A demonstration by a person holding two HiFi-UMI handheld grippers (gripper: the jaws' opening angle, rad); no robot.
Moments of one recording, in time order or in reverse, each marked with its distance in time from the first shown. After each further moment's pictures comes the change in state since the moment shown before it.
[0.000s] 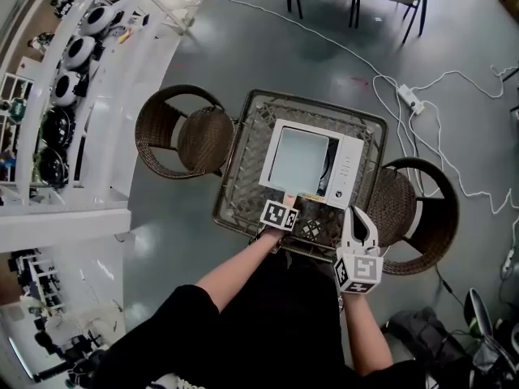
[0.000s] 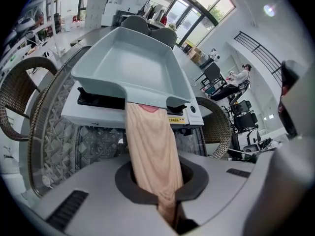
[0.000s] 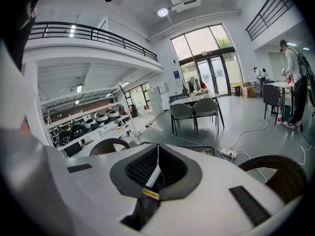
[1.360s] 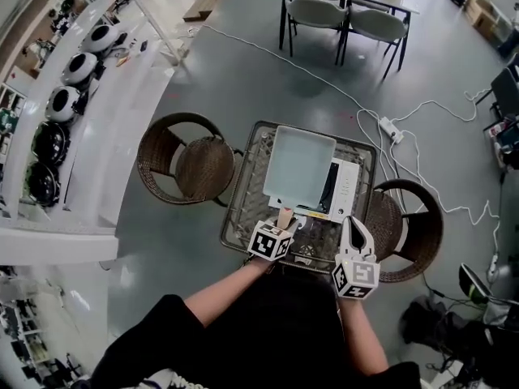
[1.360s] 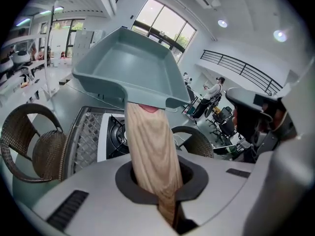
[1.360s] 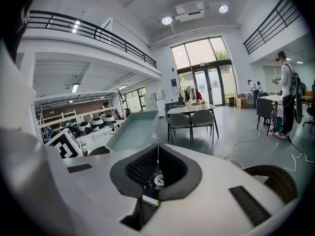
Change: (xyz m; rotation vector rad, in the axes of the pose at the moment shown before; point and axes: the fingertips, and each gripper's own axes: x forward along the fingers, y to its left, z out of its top) left arm -0.189 -0.038 0.040 0.237 -0.375 -0.080; right arm -0.029 0.084 0.052 -0.043 -0.082 -0.093
